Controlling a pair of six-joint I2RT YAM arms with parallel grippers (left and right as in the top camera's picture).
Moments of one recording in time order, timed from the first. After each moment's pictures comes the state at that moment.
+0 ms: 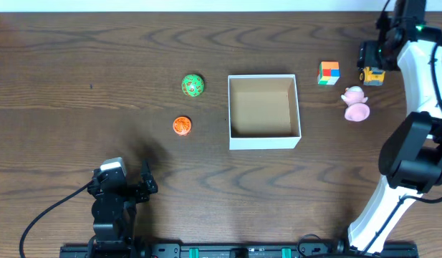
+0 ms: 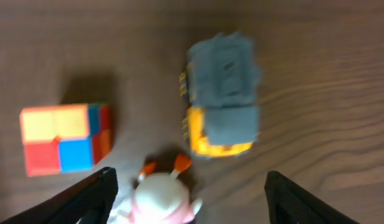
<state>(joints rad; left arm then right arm) -0.02 0.01 0.15 -0.55 -0.14 -0.17 -0.22 2.14 1.91 -0.89 0.07 -0.07</state>
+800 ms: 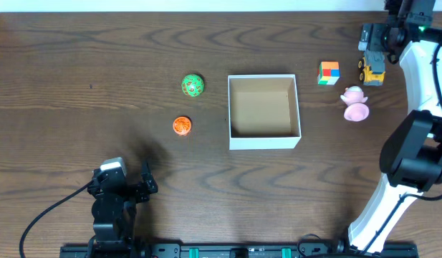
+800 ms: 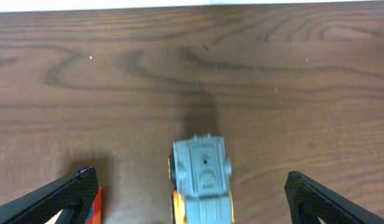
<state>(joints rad) -0.02 0.01 0.15 -0.55 -0.14 -0.17 -0.22 2.16 1.91 -0.63 0.02 -0.09</state>
